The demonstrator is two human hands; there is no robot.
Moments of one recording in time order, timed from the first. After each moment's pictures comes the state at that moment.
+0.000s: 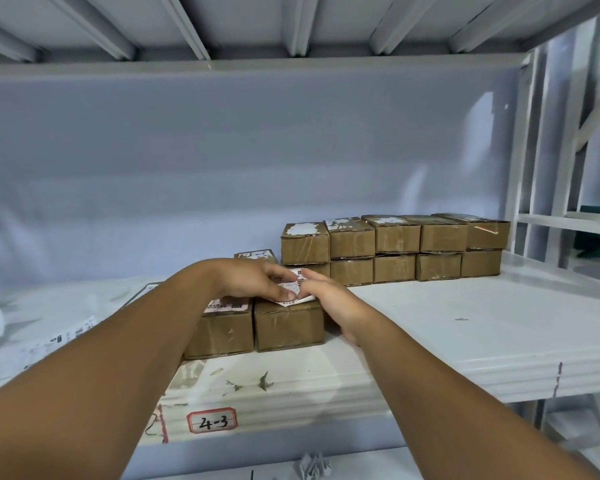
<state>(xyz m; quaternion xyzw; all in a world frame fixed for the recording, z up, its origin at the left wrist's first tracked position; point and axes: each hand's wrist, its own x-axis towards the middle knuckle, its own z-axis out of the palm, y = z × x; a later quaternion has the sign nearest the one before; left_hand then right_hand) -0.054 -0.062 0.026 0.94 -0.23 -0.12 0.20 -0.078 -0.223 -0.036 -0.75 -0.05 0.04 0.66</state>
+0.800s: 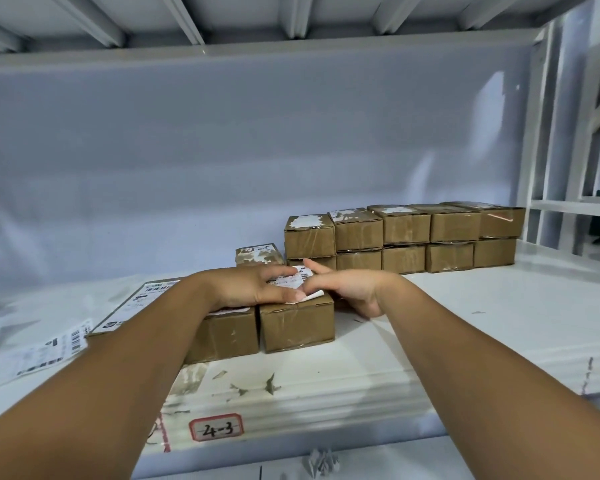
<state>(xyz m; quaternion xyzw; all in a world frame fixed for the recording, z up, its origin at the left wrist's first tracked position) -0.052 -0.054 0.011 0.95 -0.24 -0.11 0.18 -0.053 -0.242 -0.019 -0.80 -0.11 0.18 0.56</state>
